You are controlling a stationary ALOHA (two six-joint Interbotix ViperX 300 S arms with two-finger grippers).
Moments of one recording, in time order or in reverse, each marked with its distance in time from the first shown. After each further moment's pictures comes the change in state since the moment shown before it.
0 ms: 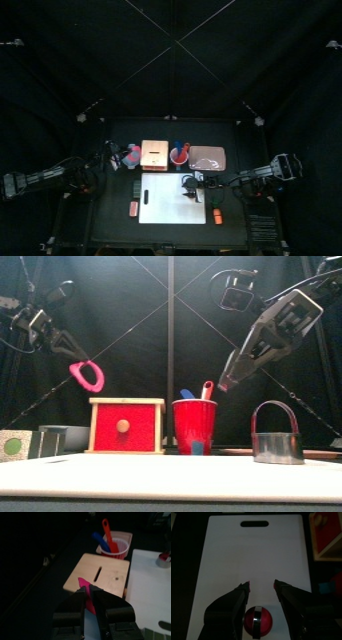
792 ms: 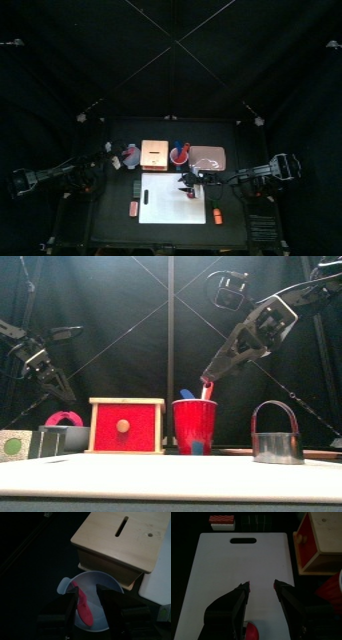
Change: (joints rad) left arm 0.095 0.198 0.064 -0.011 -0.026 -0.005; right arm -0.046 0.017 -0.011 -0.043 -0.098 0.000
